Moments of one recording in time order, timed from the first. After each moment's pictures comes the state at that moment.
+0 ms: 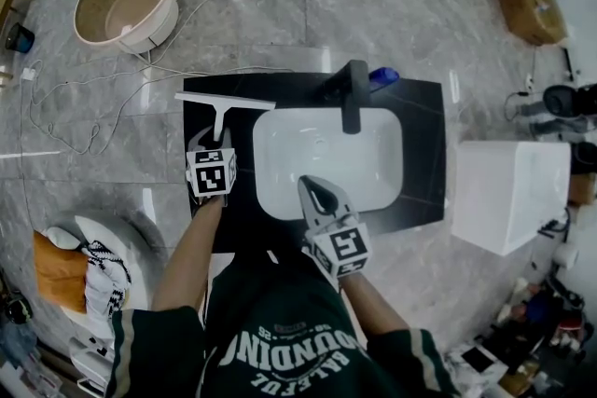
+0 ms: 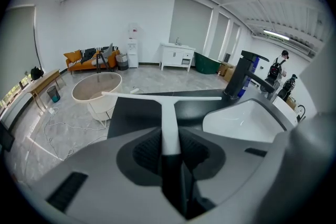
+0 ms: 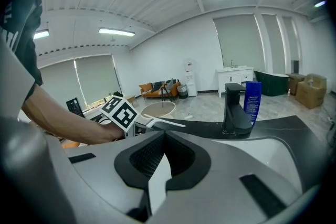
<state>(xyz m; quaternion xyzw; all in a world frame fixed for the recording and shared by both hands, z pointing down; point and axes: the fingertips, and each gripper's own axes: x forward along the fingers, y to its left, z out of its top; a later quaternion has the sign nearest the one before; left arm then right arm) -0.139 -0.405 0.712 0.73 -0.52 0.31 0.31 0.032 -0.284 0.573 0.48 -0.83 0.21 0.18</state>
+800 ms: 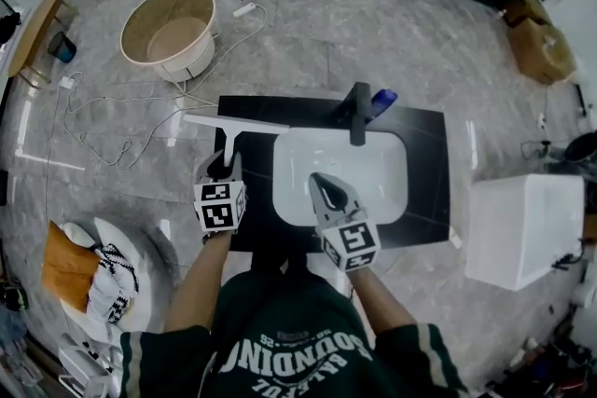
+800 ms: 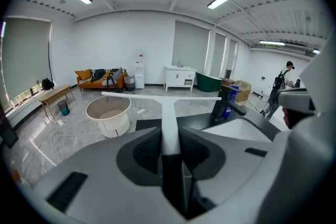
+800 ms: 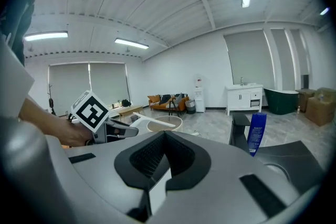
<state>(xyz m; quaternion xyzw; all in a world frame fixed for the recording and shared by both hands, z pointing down) -0.161 -0.341 0.581 0.75 -0.58 0.23 0.23 0.023 -0.280 0.509 0.46 -0.87 0.13 0.13</state>
